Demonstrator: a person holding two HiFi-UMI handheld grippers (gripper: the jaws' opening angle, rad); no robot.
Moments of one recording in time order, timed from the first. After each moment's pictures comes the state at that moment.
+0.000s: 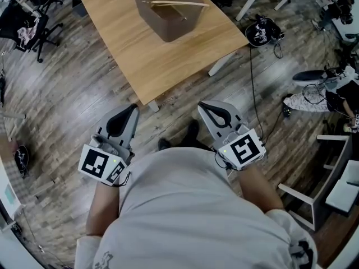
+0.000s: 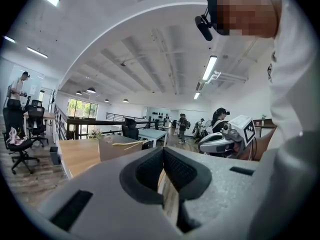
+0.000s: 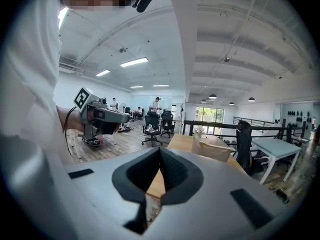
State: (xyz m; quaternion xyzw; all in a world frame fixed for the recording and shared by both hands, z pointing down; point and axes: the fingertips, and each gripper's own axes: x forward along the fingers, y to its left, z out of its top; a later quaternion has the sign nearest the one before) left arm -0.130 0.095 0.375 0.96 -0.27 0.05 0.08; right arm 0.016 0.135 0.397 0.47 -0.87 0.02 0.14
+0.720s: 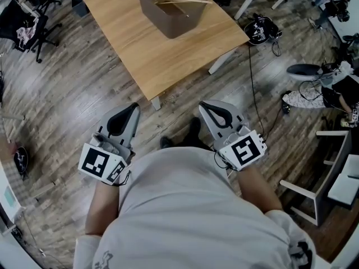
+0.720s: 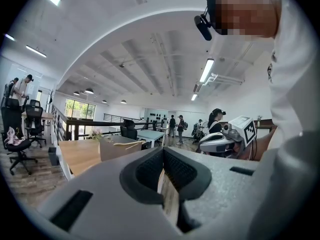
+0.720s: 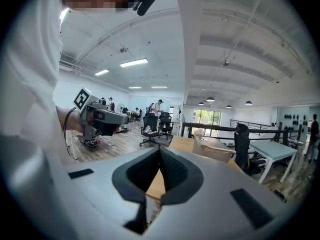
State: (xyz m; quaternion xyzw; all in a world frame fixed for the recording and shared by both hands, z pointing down) left arm -0.162 0.110 0.374 0.96 -0.26 0.04 0.08; right arm -0.018 0.154 0.392 0.49 -0.86 0.00 0.14
